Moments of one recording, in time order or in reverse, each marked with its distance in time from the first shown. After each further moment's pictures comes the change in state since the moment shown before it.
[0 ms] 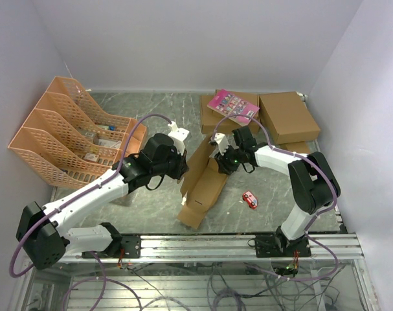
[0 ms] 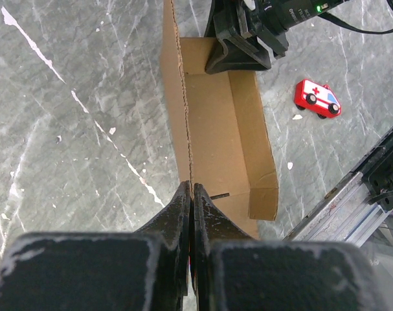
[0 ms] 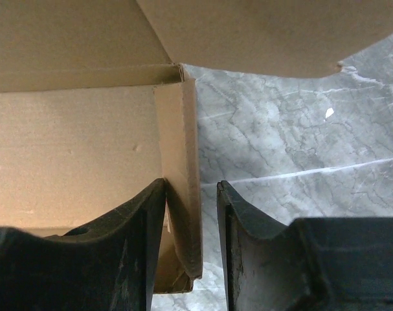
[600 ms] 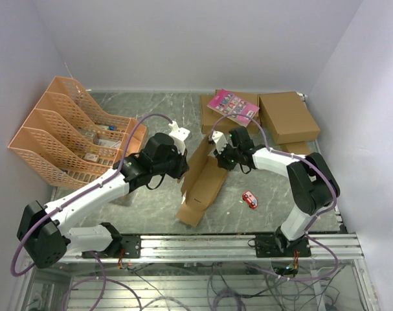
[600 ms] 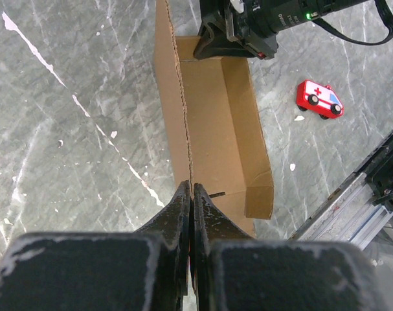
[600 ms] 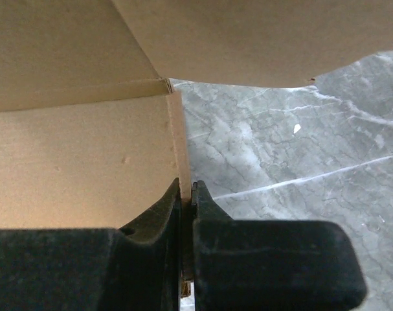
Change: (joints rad) left arm 0.003 0.010 0.000 0.014 0.010 0.003; right arm 0.028 0.000 -0.017 0.102 0.102 0.044
